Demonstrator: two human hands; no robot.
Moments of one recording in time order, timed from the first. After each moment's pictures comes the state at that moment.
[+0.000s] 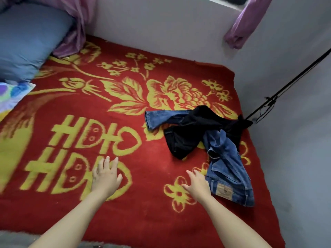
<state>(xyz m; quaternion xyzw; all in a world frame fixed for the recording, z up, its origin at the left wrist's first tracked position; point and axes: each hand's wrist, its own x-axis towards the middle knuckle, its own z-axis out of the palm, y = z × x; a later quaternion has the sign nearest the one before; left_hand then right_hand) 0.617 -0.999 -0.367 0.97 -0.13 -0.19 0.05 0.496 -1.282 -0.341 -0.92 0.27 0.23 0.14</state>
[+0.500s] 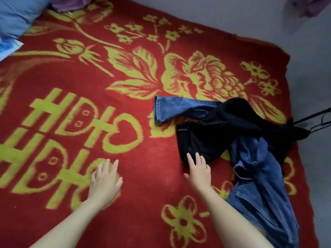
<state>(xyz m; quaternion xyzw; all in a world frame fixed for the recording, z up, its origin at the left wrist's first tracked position) 0.661 -1.067 -0.511 0.97 -0.04 -0.23 0.05 0.639 -1.363 -0.504 -0.96 0.15 0.23 0.02</state>
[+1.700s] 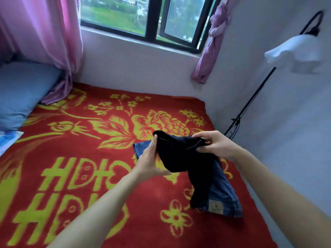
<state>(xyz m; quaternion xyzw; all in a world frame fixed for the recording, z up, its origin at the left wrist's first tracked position) 0.644 -1.090 -0.205 0.78 -0.37 -0.16 0.48 0.532 -1.294 -0.066 -0.89 0.09 0.03 0.45</state>
